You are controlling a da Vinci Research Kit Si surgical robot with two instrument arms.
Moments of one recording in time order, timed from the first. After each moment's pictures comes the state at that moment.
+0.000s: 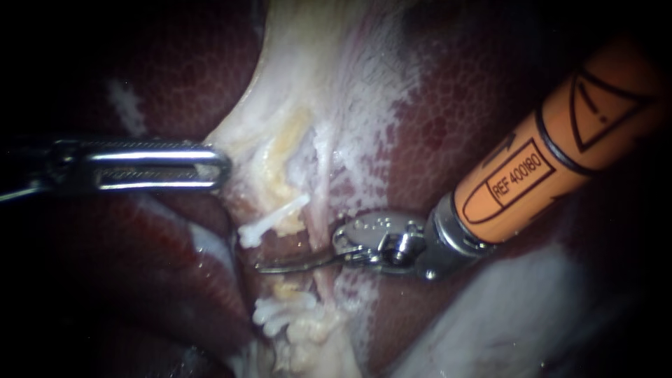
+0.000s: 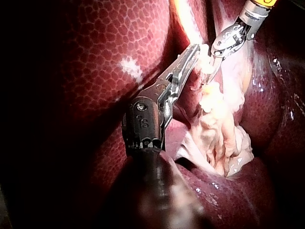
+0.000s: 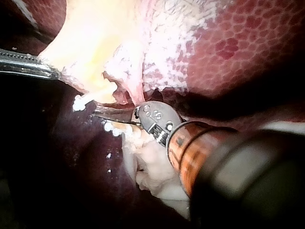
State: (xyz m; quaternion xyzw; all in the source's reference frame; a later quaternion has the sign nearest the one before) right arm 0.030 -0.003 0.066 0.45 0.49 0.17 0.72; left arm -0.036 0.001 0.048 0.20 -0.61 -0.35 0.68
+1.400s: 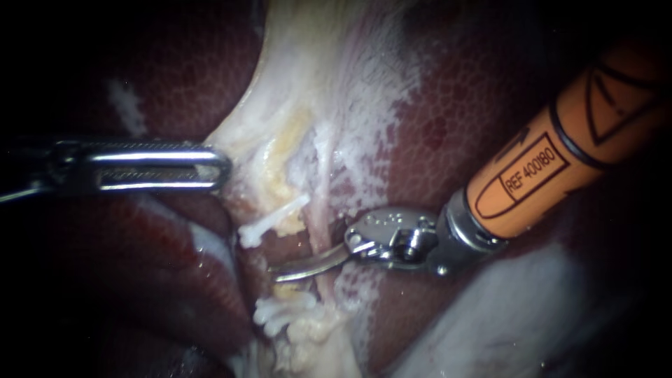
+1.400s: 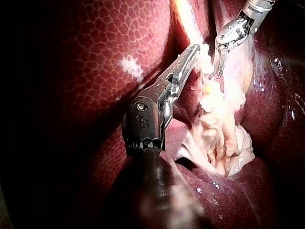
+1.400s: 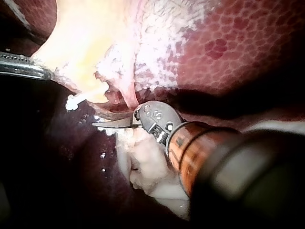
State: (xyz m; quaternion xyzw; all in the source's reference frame) right arm 0.028 -0.002 0.066 0.45 0.51 0.17 0.72; left arm -0.036 0.001 0.048 0.20 -0.61 -0.35 0.68
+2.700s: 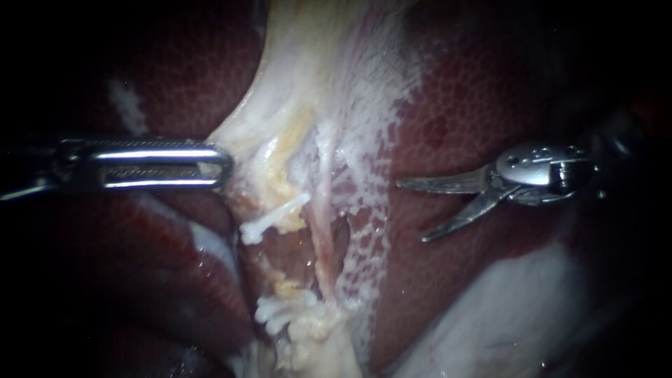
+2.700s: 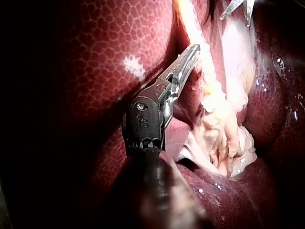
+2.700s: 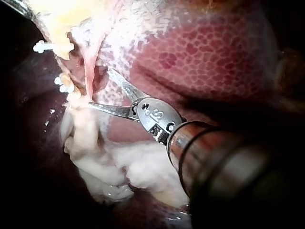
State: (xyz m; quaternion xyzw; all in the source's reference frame) right arm 0.015 0.005 0.061 0.21 0.56 0.11 0.79; left arm -0.036 0.002 0.049 0.19 -0.61 -0.35 0.68
